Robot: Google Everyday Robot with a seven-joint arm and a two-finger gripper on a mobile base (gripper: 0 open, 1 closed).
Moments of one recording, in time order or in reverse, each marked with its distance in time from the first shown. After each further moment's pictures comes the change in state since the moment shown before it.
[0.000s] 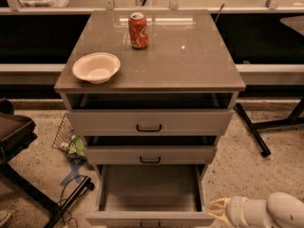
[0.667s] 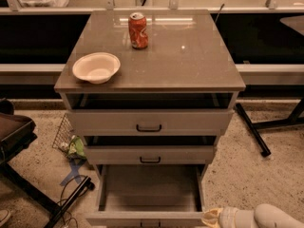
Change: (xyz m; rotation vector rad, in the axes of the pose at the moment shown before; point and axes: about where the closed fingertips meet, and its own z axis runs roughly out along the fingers) arm 0.061 0.013 0.072 -0.017 -0.016 0.049
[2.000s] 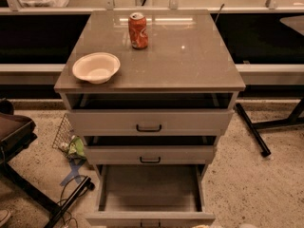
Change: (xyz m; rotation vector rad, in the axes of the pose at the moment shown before) arm 0.073 0.045 0.118 -0.073 -0.147 0.134
